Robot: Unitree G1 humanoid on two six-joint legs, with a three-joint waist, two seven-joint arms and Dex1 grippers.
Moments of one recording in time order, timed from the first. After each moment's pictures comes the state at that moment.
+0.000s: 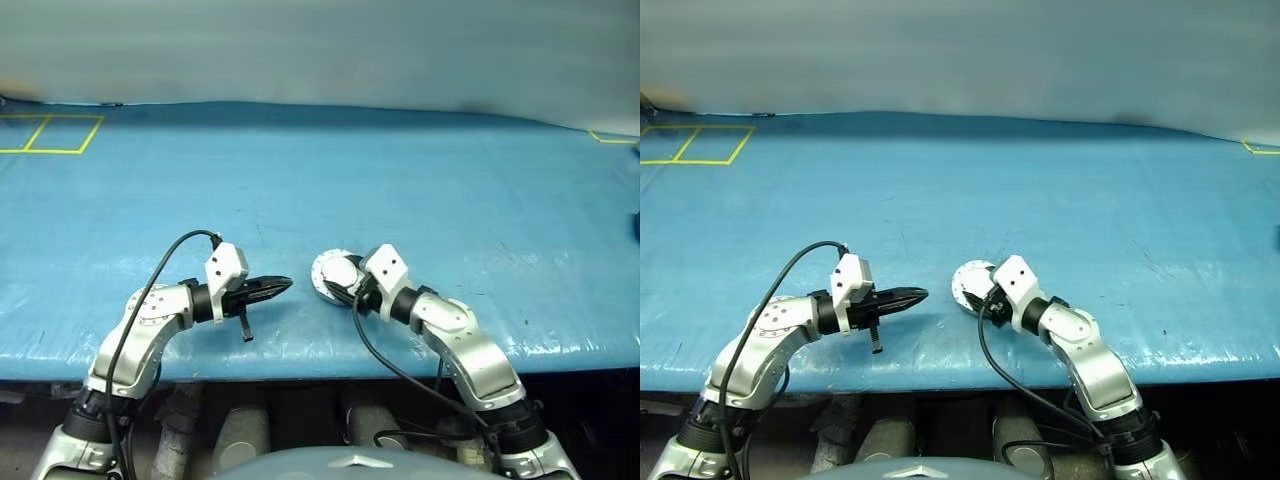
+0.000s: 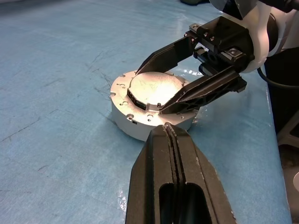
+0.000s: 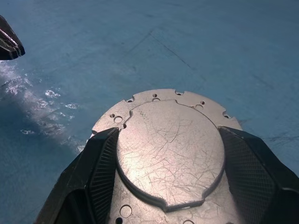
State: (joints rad) left arm -0.10 0.56 -0.13 -0.24 -0.35 0.30 -0.96; right arm -0.09 -0.36 0.21 -0.29 0.15 0.47 0.54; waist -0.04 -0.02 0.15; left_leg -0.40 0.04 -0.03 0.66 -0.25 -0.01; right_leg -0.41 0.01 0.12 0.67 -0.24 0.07
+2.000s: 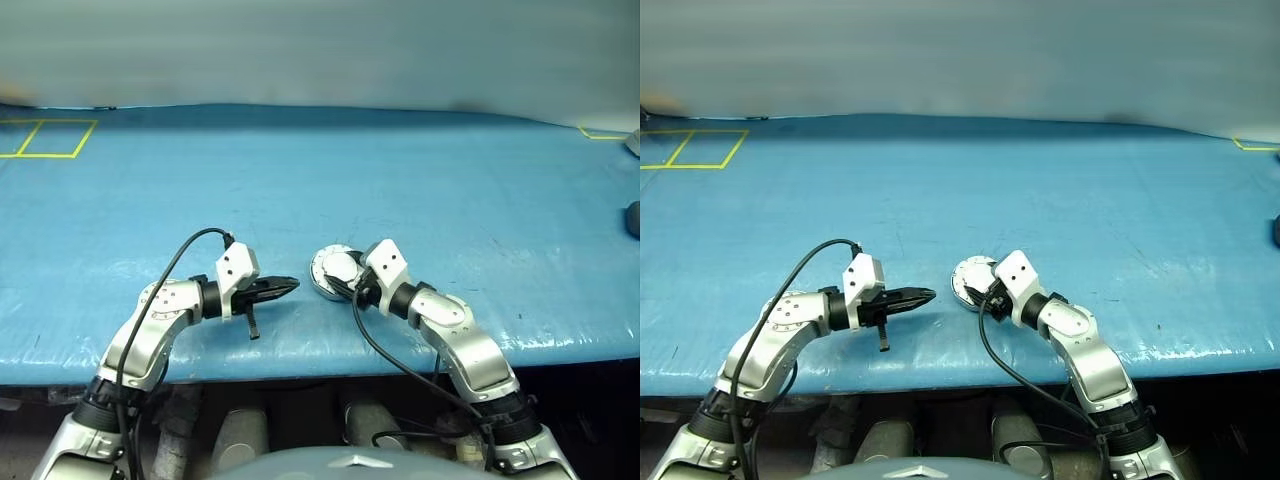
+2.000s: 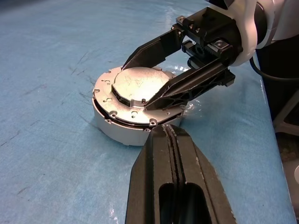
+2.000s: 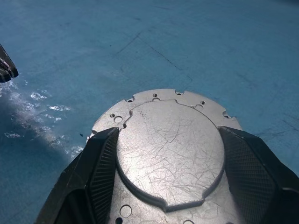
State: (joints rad) left arm -0.14 0.55 -0.17 -0.17 -0.31 0.27 -0.96; right arm -0.11 -0.33 0.21 -0.22 0.13 0.43 0.53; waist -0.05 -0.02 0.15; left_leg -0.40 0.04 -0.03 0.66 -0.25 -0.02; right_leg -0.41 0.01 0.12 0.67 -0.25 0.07
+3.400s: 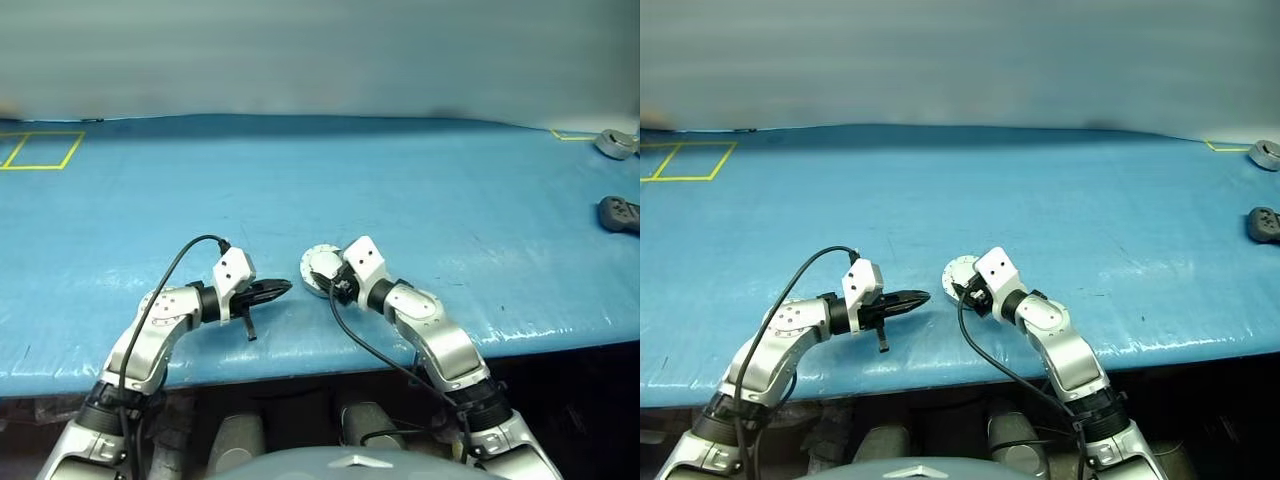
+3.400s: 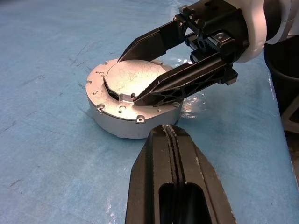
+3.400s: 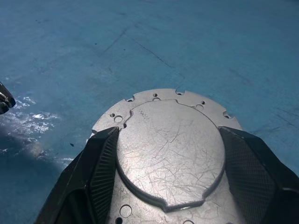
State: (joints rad) left arm -0.15 0.50 -0.17 -0.10 -0.27 0.23 -0.89; right arm -0.17 -0.25 0.29 -0.14 0.08 0.48 0.44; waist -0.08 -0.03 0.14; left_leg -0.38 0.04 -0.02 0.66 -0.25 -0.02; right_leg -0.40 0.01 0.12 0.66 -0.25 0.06
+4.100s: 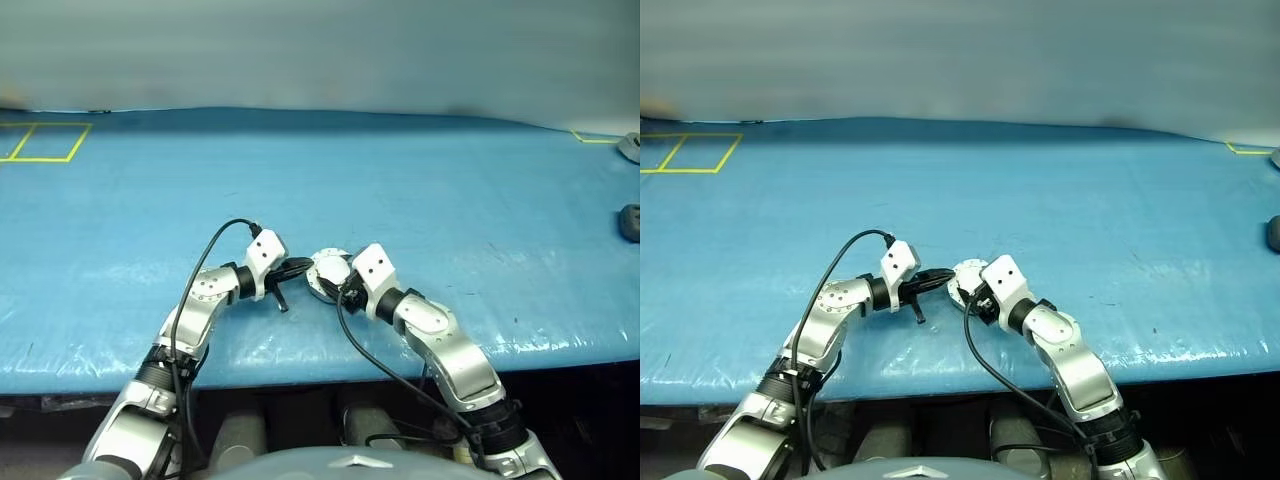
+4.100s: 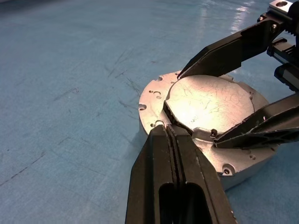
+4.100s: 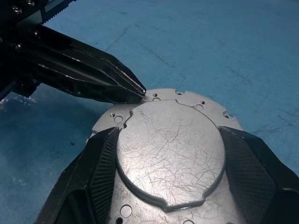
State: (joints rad) left arm -0.33 0.33 -0.24 0.20 -0.14 0.12 -0.83; right arm -0.08 -0.28 0.29 -0.27 0.08 0.51 0.41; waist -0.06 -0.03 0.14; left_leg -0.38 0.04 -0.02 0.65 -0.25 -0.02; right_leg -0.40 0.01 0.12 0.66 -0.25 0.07
